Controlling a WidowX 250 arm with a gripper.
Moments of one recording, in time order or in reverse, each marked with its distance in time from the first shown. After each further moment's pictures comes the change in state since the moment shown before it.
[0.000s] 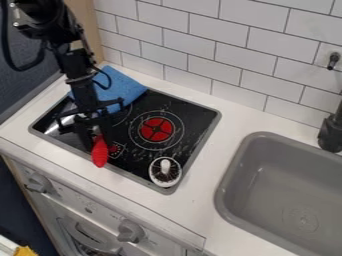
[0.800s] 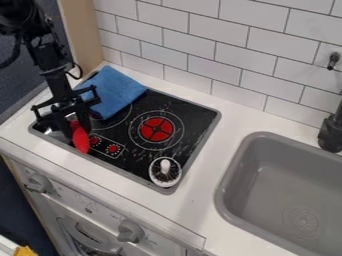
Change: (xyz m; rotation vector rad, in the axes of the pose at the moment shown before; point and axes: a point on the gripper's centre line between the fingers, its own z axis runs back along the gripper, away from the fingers) arm 0.050 0.040 0.010 -0.019 -0.040 0.235
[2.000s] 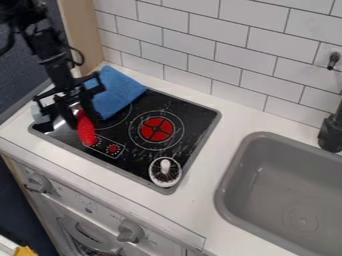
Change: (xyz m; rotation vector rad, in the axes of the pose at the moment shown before) arm -0.037 -0.029 0.024 -0.094 -0.033 -0.180
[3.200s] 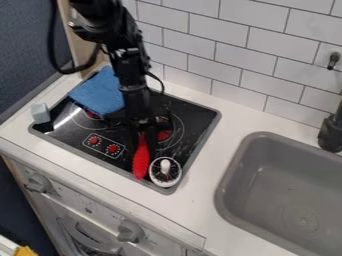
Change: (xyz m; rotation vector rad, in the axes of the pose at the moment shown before) arm -0.048 -0.066 -0.061 0.176 -0.060 -0.389
